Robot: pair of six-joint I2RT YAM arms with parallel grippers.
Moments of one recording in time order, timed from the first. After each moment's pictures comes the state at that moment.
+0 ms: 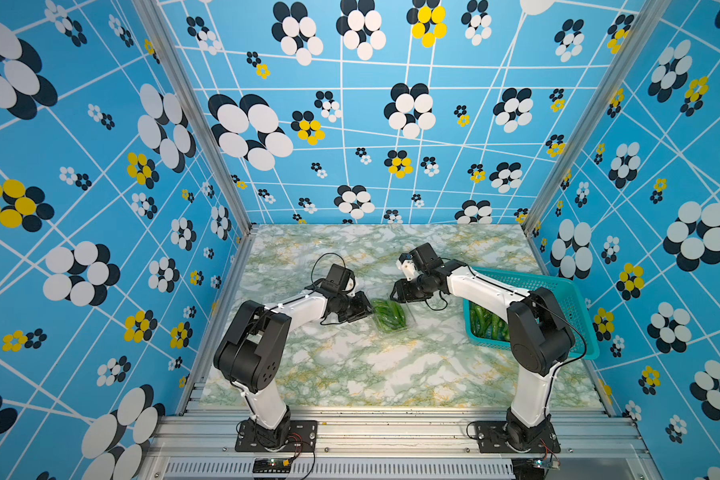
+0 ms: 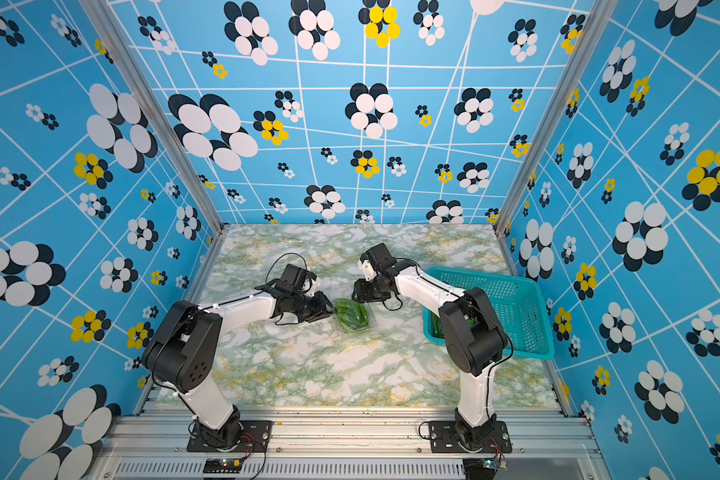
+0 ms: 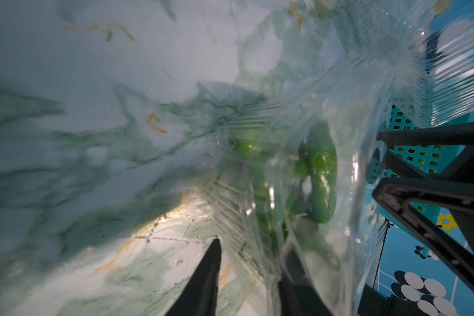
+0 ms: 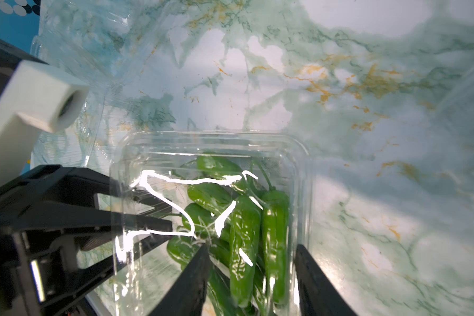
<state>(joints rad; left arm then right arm) -0.42 1.73 0.97 -0.24 0.50 -0.69 0.55 1.91 1.40 -0.55 -0.31 0.30</state>
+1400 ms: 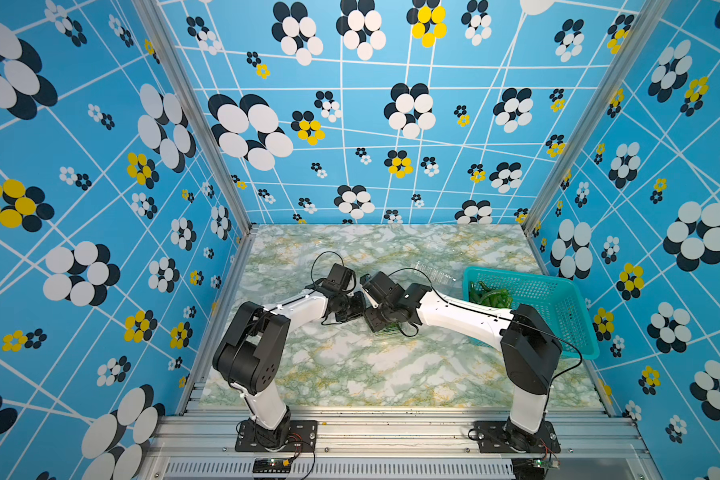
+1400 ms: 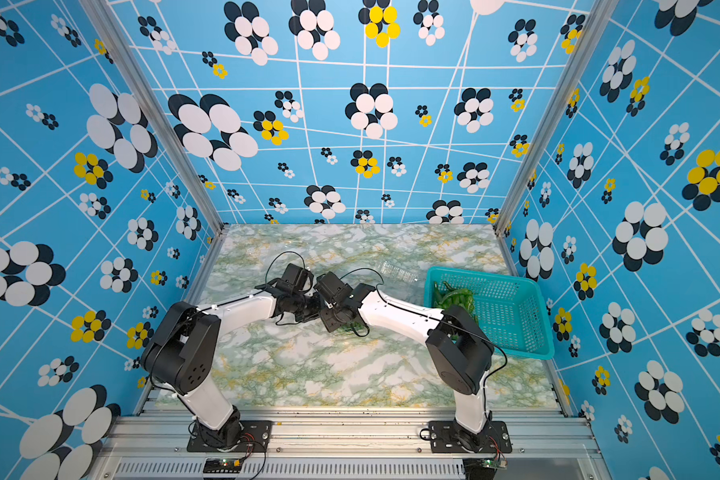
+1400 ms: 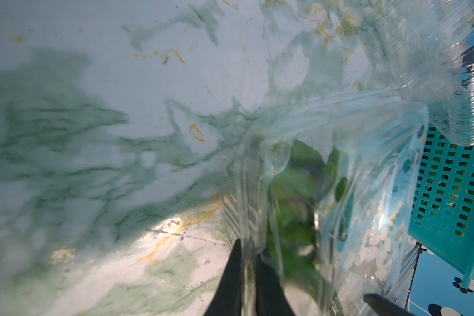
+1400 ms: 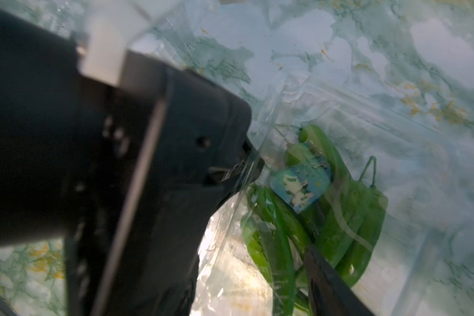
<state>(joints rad) -0.43 1.72 0.99 -0.29 0.39 -0.67 0.92 1.90 1.43 -0.60 0.11 0.26</state>
